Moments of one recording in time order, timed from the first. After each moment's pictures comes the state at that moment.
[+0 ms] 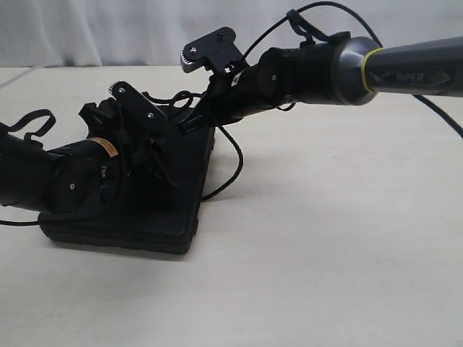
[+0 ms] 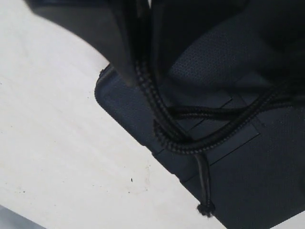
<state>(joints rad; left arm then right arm) -0.54 1.86 -0.70 -0.30 -0.52 0.63 0.54 2.08 -1.45 0.25 0.21 -0.38</state>
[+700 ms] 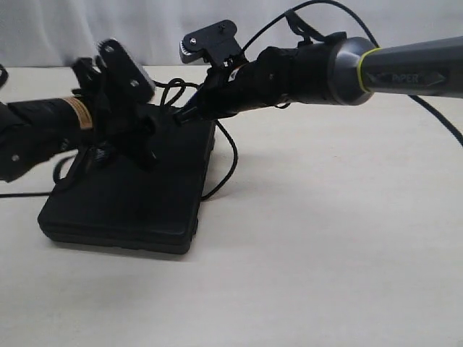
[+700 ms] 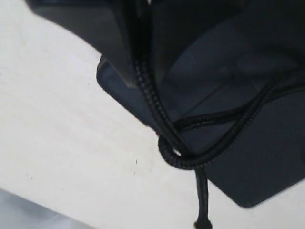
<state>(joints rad) -0.42 1.65 -0.73 0.21 -0.34 0.40 0.54 2.09 -1.46 0.28 0.17 -0.36</state>
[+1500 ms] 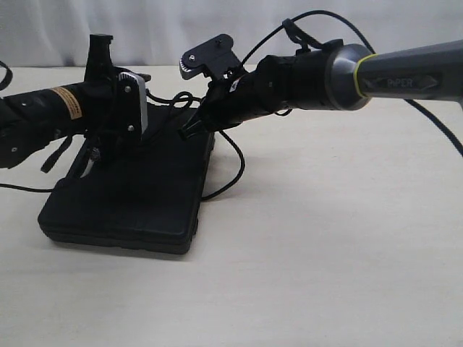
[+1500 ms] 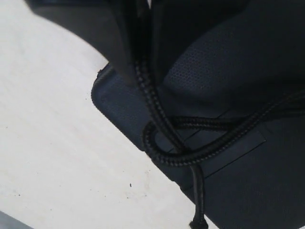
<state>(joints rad) -0.28 1.81 -0.80 0.40 -0.55 1.13 0.54 2.11 -1.45 0.27 0.20 -0.41</state>
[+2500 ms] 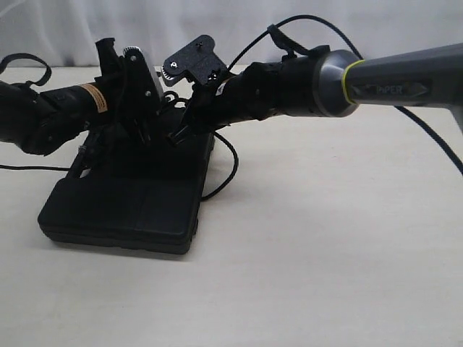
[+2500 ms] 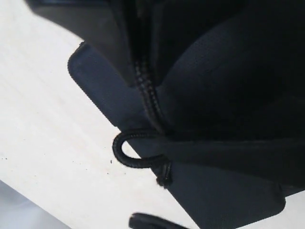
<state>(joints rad) -0.28 1.97 -0.95 0.40 -0.55 0.69 0.58 2.11 -1.45 0.26 0.14 -0.49</state>
